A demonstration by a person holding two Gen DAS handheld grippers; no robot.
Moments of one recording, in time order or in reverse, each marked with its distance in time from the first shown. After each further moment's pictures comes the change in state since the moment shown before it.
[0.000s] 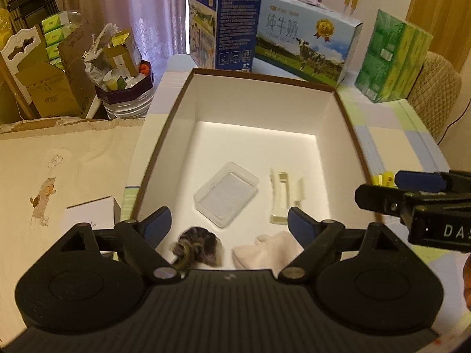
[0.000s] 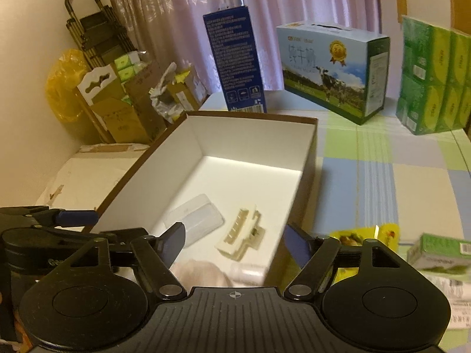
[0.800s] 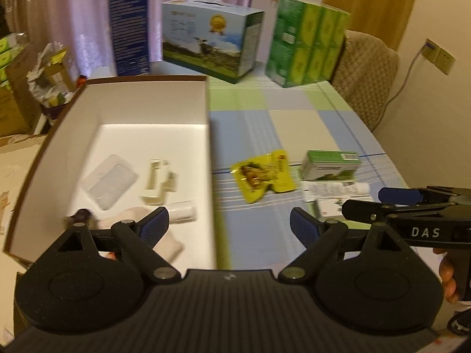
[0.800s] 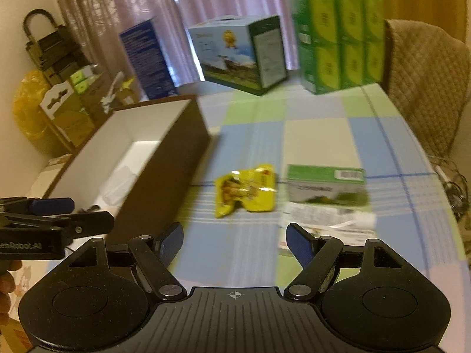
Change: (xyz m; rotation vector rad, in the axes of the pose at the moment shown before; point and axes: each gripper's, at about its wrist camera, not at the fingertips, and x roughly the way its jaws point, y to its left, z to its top) left arm -0.035 -0.150 -0.037 0.107 -0.023 -0.166; right arm -0.110 -0.125 -0.069 0.136 0.007 -0.126
